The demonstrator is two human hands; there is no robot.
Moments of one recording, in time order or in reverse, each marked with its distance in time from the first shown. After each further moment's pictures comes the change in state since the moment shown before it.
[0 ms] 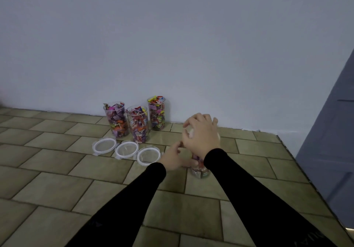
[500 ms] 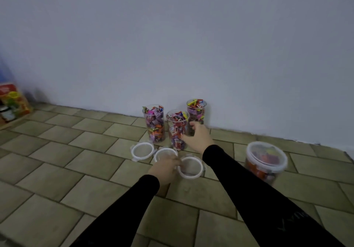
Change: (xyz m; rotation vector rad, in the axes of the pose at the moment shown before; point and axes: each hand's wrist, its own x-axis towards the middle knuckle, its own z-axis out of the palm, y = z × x) left_hand -0.012 -0.096 -0.135 0.823 0.010 0.040; right_hand 0.085 -0.092 0.121 0.576 -0.433 0.279
